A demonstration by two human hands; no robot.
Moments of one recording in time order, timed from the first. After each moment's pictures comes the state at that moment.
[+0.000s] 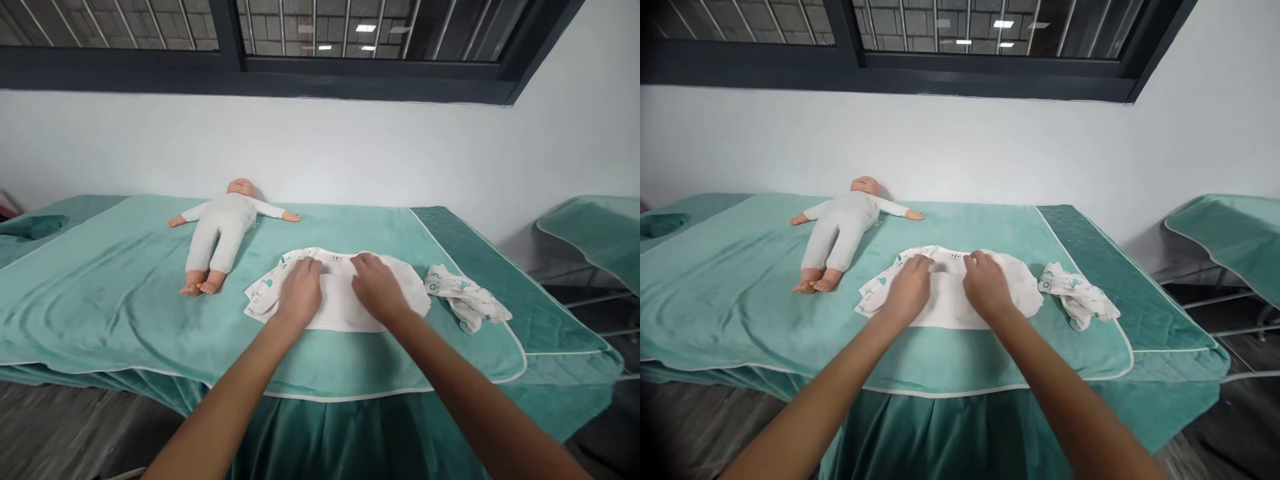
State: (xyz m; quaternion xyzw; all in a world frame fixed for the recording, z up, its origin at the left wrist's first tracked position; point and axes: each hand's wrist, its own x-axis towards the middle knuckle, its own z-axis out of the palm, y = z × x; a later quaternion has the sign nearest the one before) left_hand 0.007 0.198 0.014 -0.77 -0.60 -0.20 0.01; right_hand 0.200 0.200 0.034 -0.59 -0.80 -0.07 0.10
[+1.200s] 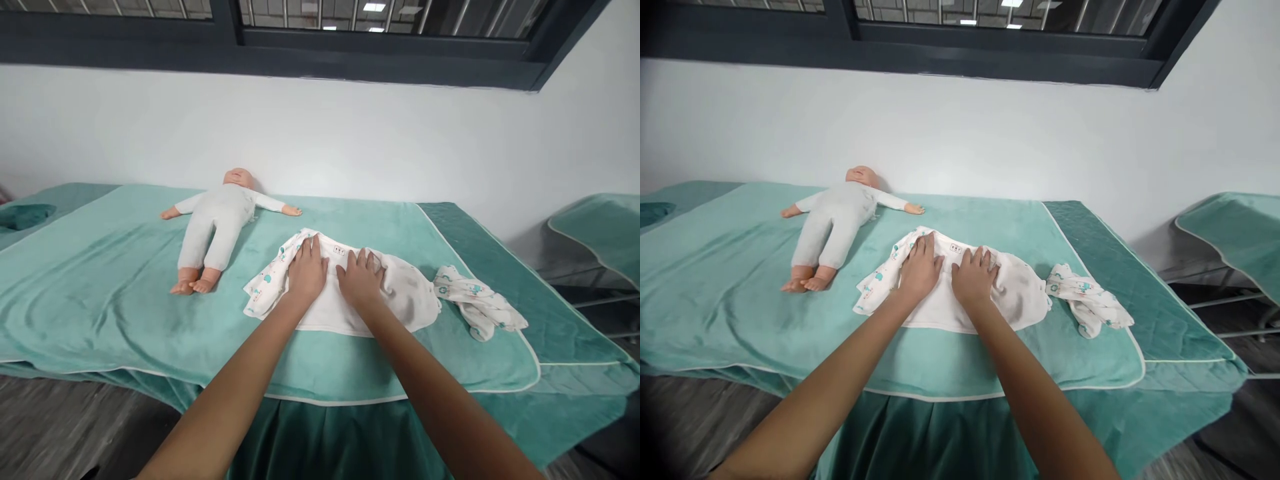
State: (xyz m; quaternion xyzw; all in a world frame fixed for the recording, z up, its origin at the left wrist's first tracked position) left_hand 0.025 0.258 -0.029 -0.72 -0.66 -0.22 0.00; right_hand 0.157 0.243 -0.023 -0.73 -0.67 0.03 0.08
